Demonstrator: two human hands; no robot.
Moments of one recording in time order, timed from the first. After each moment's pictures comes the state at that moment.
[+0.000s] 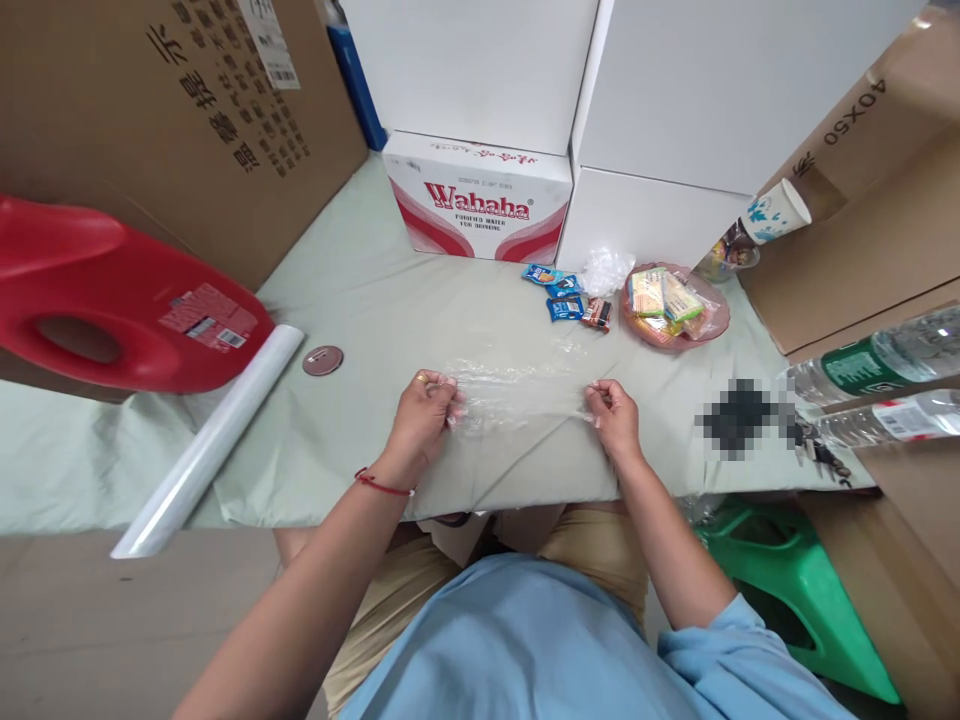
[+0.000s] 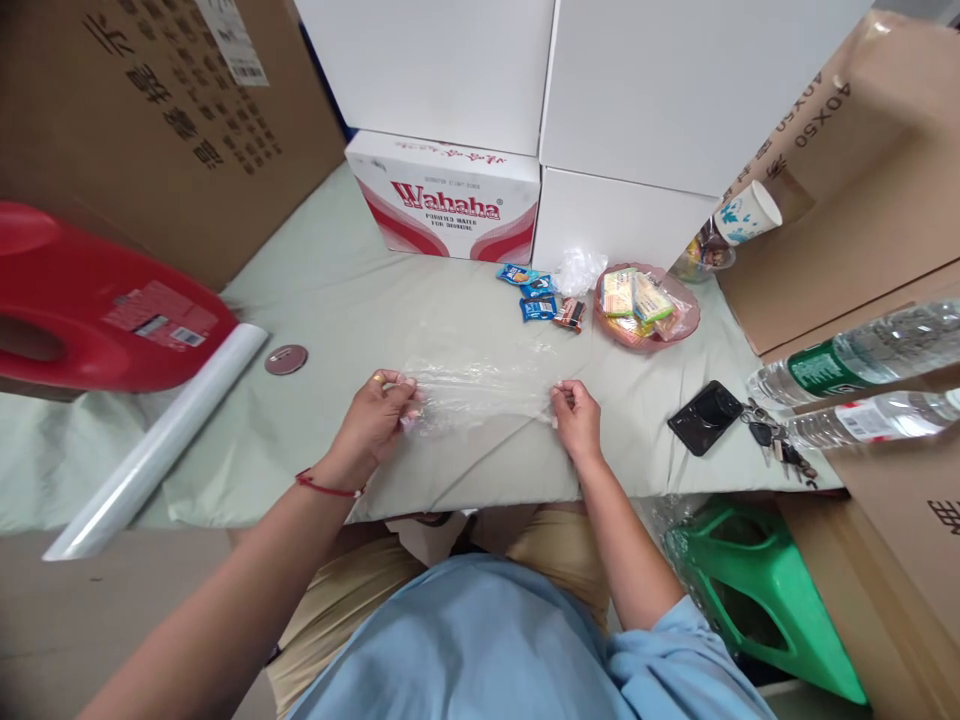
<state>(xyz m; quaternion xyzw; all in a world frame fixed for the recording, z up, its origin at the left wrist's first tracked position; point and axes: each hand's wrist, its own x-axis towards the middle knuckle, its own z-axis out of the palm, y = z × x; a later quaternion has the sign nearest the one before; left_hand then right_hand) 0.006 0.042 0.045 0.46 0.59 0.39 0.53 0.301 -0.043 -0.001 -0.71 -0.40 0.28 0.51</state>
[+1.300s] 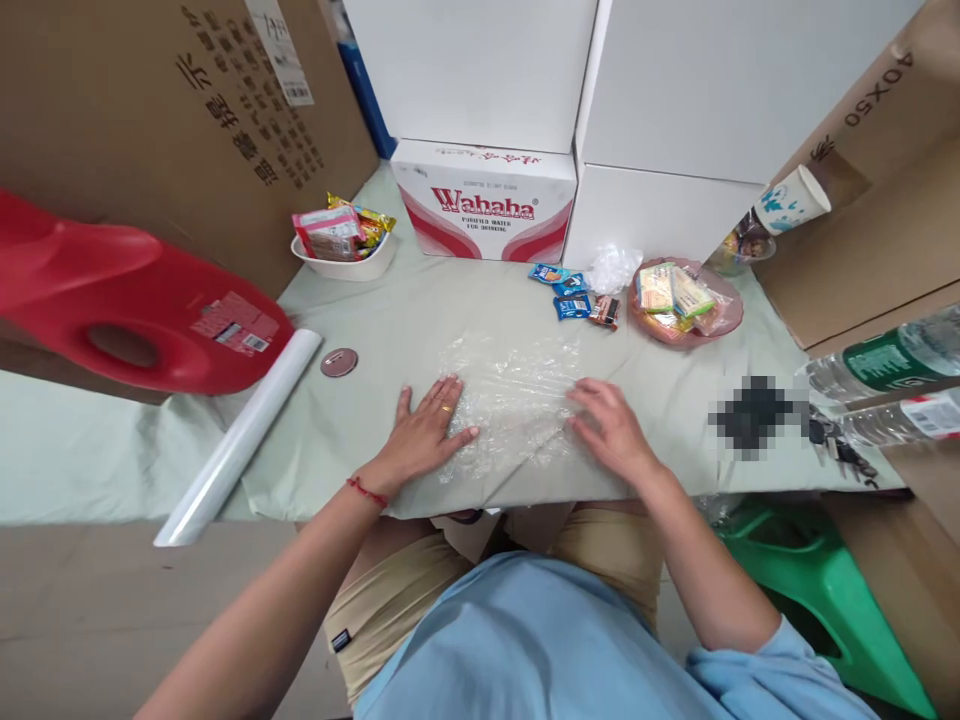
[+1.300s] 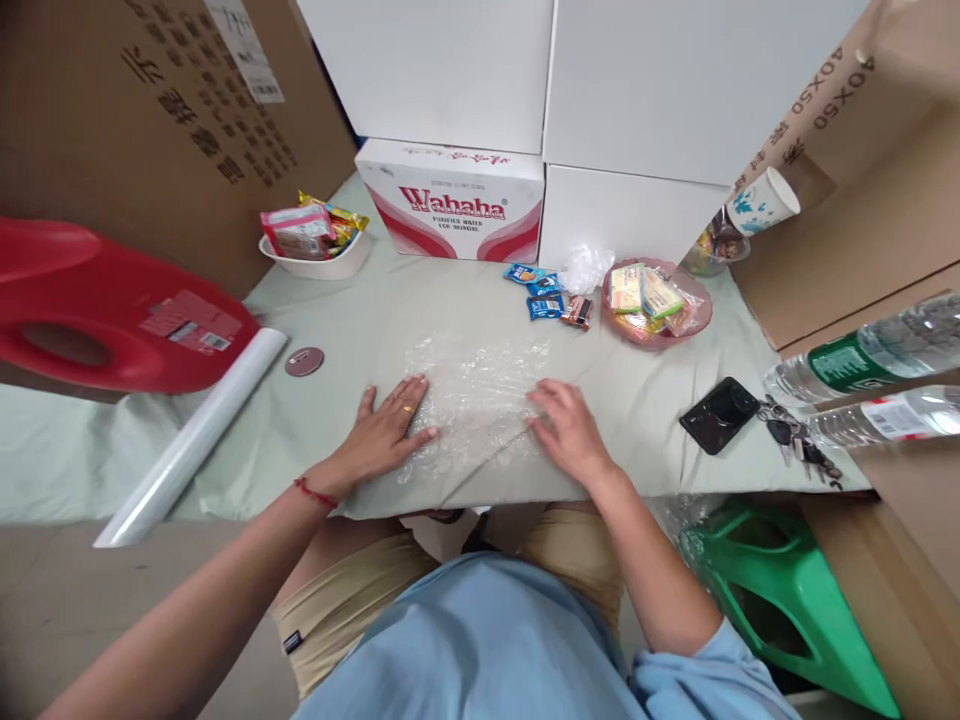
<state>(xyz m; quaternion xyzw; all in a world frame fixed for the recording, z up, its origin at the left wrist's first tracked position) -0.050 0.035 0.015 0.88 0.46 -0.01 0.13 0.294 -0.067 0.039 -0.59 -0.72 0.14 0.34</state>
